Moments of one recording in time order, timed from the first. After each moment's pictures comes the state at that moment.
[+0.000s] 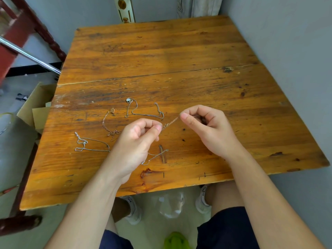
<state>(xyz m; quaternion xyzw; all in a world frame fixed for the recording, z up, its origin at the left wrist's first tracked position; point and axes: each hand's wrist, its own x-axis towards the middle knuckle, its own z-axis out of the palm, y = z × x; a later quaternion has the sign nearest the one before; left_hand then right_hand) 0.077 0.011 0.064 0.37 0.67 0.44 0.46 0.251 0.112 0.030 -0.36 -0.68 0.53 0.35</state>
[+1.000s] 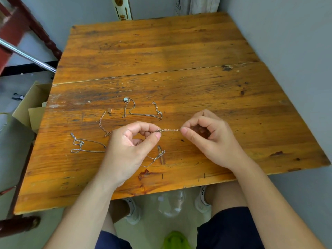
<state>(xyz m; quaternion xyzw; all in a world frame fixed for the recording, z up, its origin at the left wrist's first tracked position) 0.072 0.004 0.051 0.43 0.65 0.49 0.38 0.268 0.104 0.015 -0.34 -0.77 0.42 0.34</state>
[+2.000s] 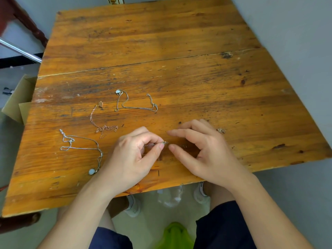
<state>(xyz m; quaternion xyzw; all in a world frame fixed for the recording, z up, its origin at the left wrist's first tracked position) 0.073 -0.003 0.034 0.64 0.67 0.29 0.25 0.267 0.073 0.001 -0.32 -0.85 0.27 0.31</state>
